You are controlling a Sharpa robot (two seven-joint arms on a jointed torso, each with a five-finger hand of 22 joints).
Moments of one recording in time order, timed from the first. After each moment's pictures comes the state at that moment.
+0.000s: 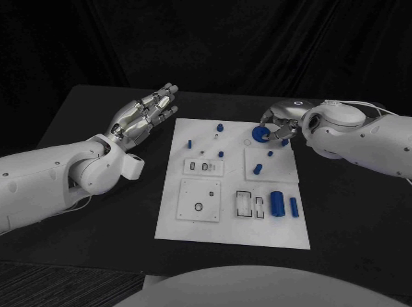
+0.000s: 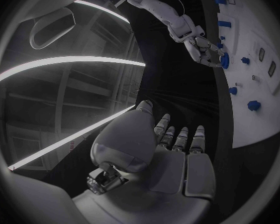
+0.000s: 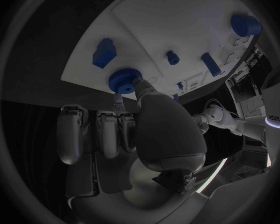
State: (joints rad) left arm 1.25 -0.86 -0.21 1.46 -0.15 0.00 0.68; left_hand 1.39 0.29 -0.17 0.29 0.51 0.31 0.05 0.05 0.04 0.00 0.01 0.01 0.00 0.00 0.11 0.00 0.00 0.17 0.00 0.22 0.01 0.00; right arm 1.31 -0.79 -0.21 1.27 -1.58 -0.22 -0.09; right_hand 1.34 -0.08 0.12 0.18 0.37 0.85 0.08 0.19 0.38 1.47 -0.01 1.57 1.31 1.47 -0.07 1.57 1.31 0.05 1.47 0.04 1.45 1.31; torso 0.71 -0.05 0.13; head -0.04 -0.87
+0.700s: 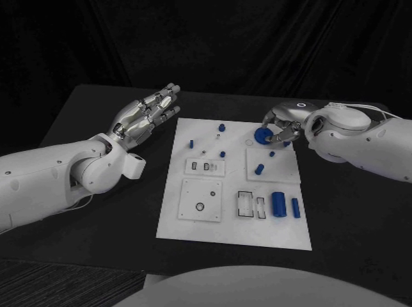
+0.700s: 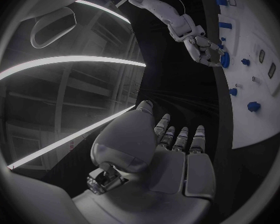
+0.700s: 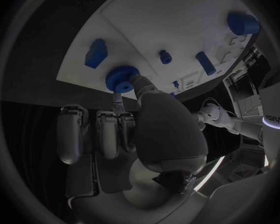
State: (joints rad) left arm 1.25 -0.86 -0.21 1.46 -0.15 0.01 0.68; left_hand 1.40 0.29 -0.17 0.29 0.51 0.31 0.05 0.05 0.04 0.00 0.01 0.01 0.00 0.00 0.11 0.00 0.00 0.17 0.00 0.22 0.01 0.00; right arm 1.32 -0.81 -0.21 1.32 -1.58 -0.25 -0.08; right_hand 1.36 -0.08 0.15 0.13 0.48 0.87 0.09 0.23 0.39 1.47 -0.01 1.57 1.31 1.47 -0.08 1.57 1.31 0.05 1.46 0.04 1.45 1.31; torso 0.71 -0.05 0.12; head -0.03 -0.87
